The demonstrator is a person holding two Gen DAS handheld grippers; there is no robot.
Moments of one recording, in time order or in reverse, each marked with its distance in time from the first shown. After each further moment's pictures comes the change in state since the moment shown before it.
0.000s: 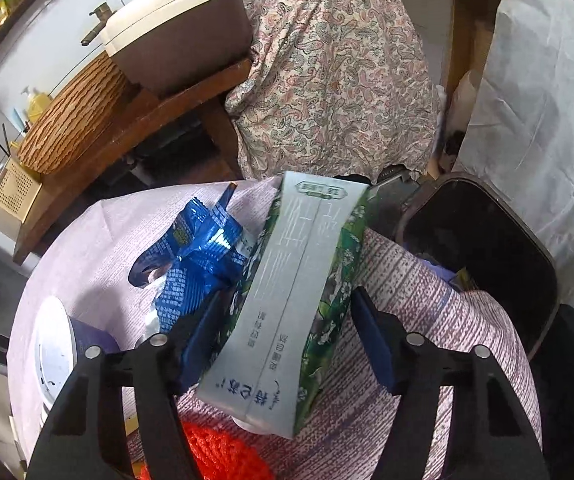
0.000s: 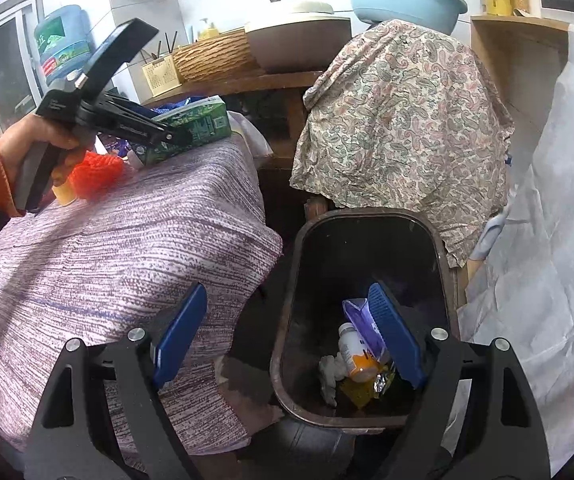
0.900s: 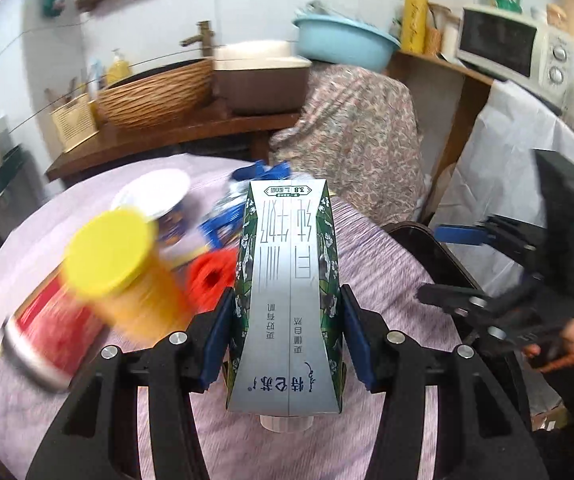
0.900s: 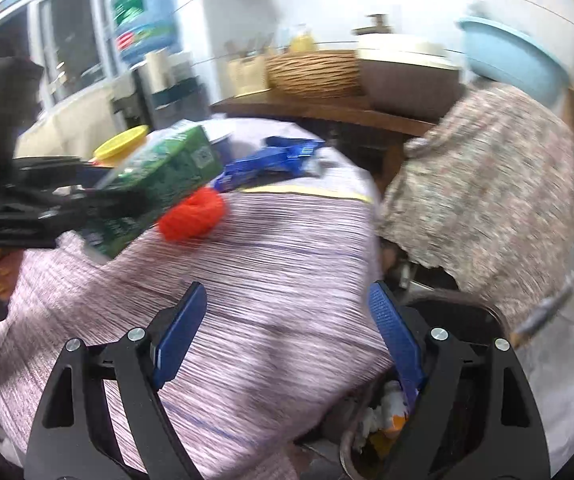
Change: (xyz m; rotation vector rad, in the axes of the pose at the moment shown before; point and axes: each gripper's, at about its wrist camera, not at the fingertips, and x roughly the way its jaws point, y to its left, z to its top) left arm -0.145 0.028 -0.151 -0.319 -0.263 -0.077; right arm 0.029 0.111 0.077 -0.251 0.002 0.213
